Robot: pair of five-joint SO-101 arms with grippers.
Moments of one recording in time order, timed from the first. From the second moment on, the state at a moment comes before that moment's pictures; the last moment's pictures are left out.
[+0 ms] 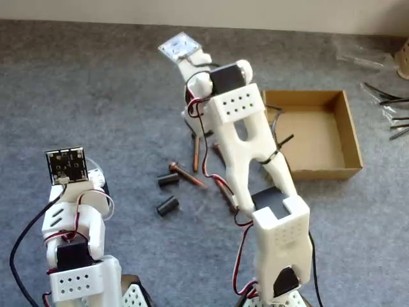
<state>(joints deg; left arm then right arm) -17.3 -93.2 88.7 40.4 0.3 -30.7 25.4 -48.7 99.9 18.9</state>
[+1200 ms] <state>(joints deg) -12.6 -93.1 89.7 40.3 -6.4 -26.2 -42.6 25.1 72.8 17.6</state>
